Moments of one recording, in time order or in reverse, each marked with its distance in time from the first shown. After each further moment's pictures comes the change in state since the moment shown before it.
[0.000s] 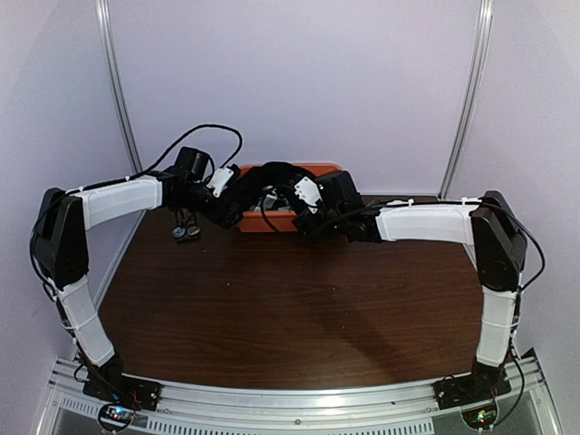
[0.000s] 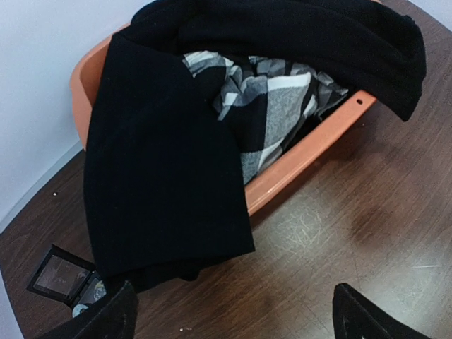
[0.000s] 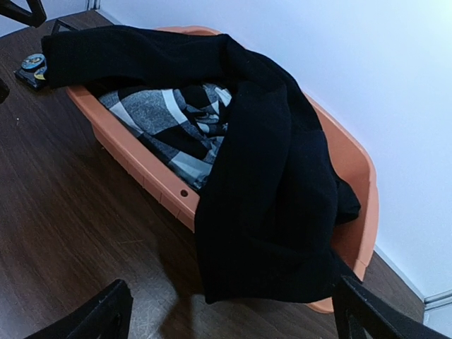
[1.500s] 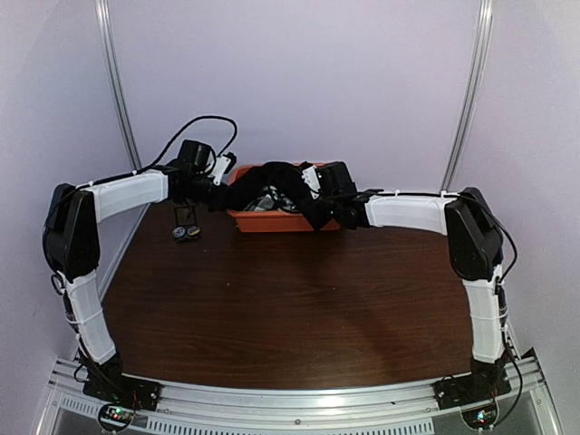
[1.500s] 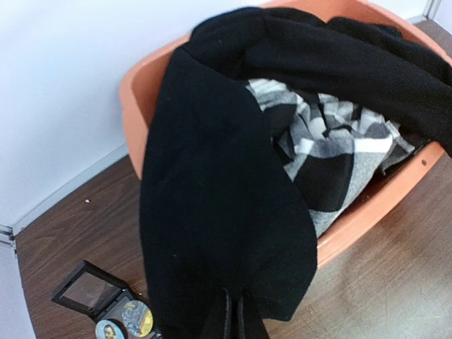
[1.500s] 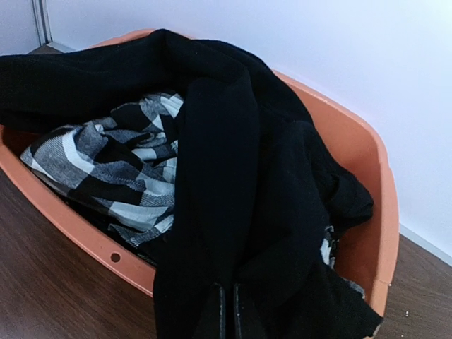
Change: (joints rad) left arm 0.023 0.117 0.119 0.050 -0.101 -0.068; right arm -0.100 0.228 0.247 -0.035 -0.044 0.198
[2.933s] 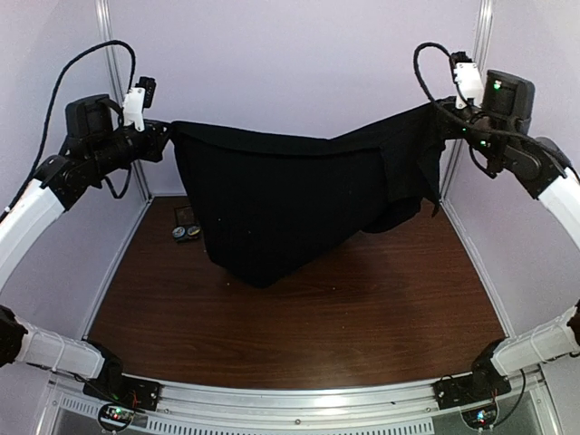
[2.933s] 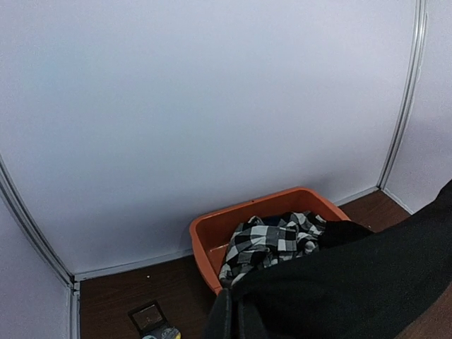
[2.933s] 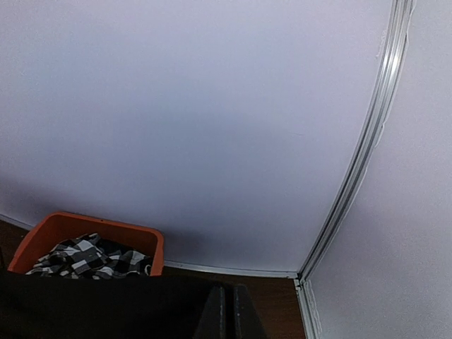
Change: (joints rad) left arm -0.005 -0.732 -0.159 0.012 -0.021 -0.180; right arm -0.120 -0.950 -0.116 -0.369 0.245 -0.023
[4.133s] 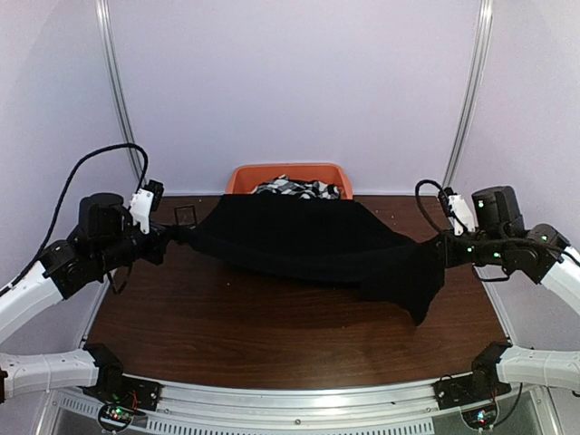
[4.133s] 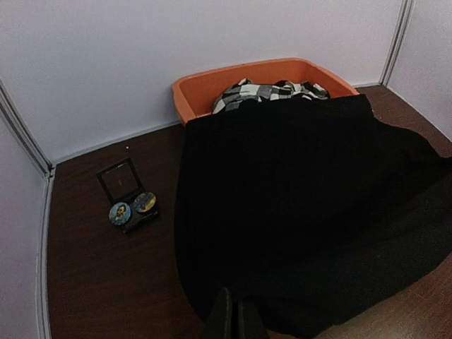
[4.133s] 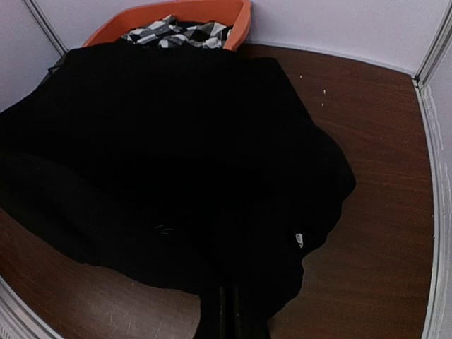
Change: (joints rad) left arm -0.155 -0.354 -0.641 -0.006 -0.150 -0.040; right arm -0.067 -0.365 -0.669 -0.294 -0.443 0.334
